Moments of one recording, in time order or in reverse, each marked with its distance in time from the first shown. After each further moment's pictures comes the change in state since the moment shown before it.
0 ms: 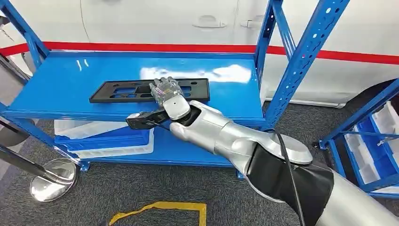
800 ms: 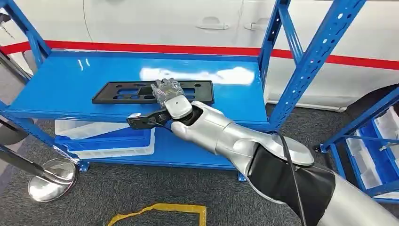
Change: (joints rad) left arm -0.007 0.016 -0.009 0.000 0.001 -0.003 0.003; right arm 0.006 0.000 -0.027 -0.005 -0.014 0.011 -0.024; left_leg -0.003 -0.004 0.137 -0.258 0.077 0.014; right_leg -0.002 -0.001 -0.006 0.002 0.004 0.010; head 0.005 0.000
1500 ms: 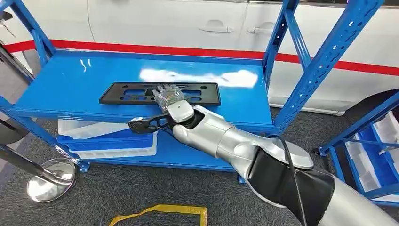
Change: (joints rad) left arm -0.003 0.003 -0.009 0.000 0.002 -0.002 0.009; right arm 0.050 -0.011 -0.021 0.001 -0.026 0.003 0.006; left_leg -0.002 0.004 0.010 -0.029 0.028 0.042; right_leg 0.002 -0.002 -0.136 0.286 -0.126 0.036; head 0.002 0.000
